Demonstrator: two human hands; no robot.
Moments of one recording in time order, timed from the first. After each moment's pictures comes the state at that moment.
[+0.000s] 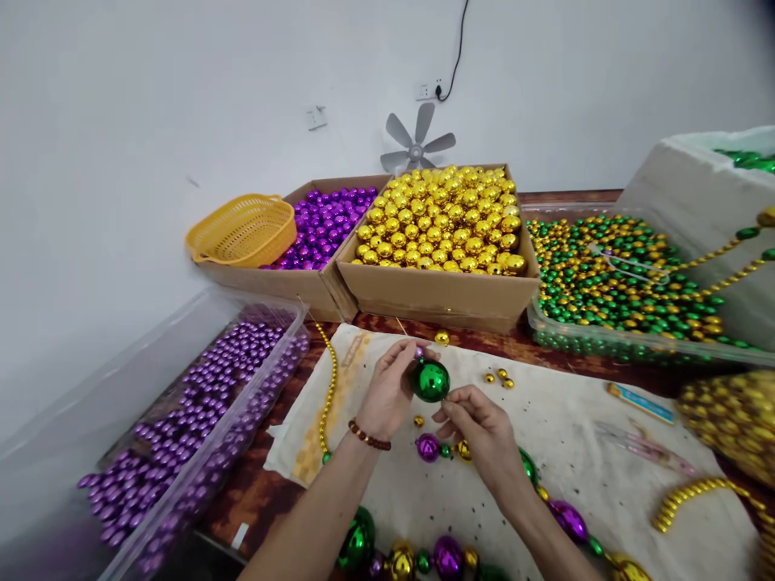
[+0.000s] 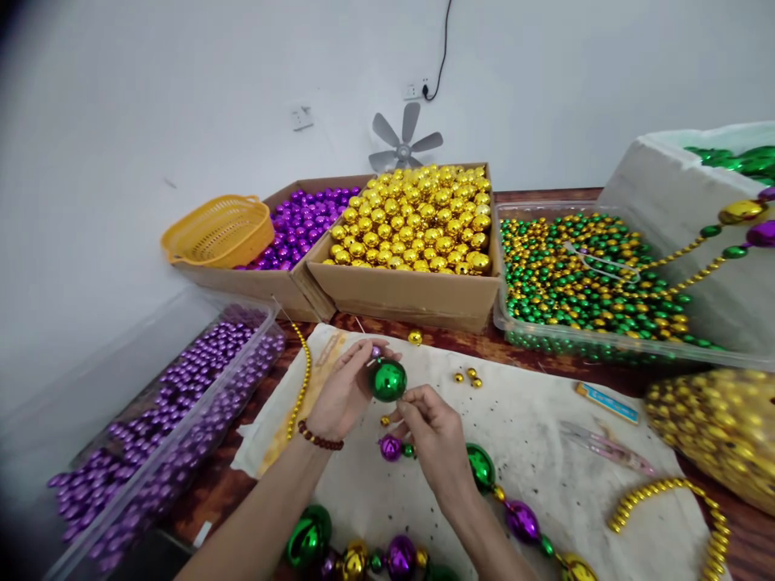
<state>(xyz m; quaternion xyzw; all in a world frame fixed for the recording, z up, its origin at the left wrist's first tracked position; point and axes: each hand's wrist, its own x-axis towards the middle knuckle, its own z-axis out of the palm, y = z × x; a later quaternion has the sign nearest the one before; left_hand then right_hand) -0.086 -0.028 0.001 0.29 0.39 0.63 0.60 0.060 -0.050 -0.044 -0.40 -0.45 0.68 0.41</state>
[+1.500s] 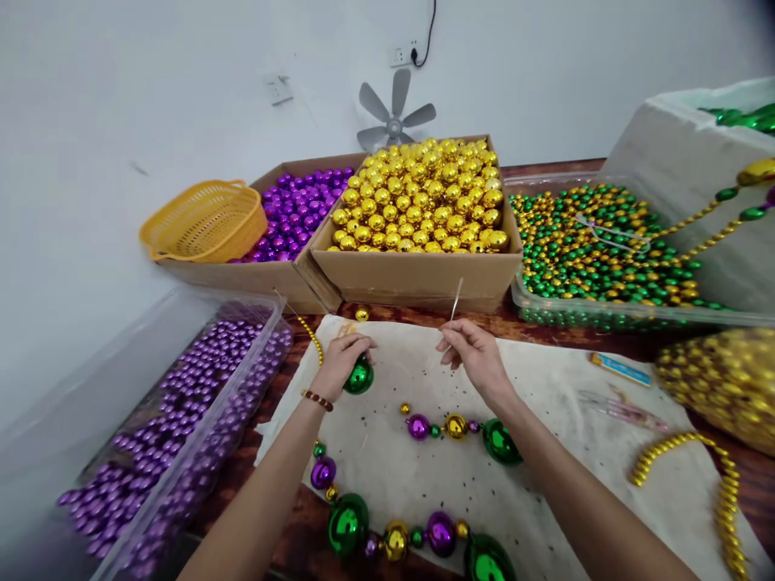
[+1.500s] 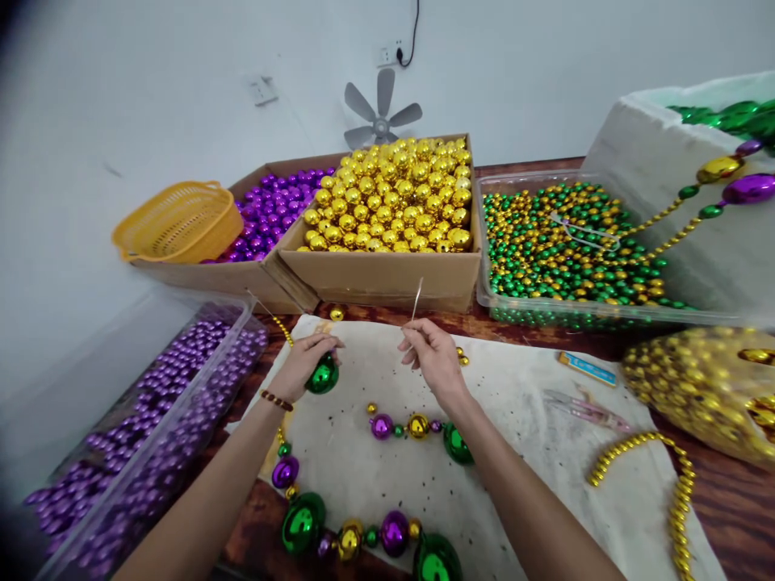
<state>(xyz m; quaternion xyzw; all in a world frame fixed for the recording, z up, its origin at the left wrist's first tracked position) -0.174 -0.005 -0.037 0.60 0.68 0.29 0.33 0.068 0.036 -0.056 -0.44 -0.53 0.57 0.45</state>
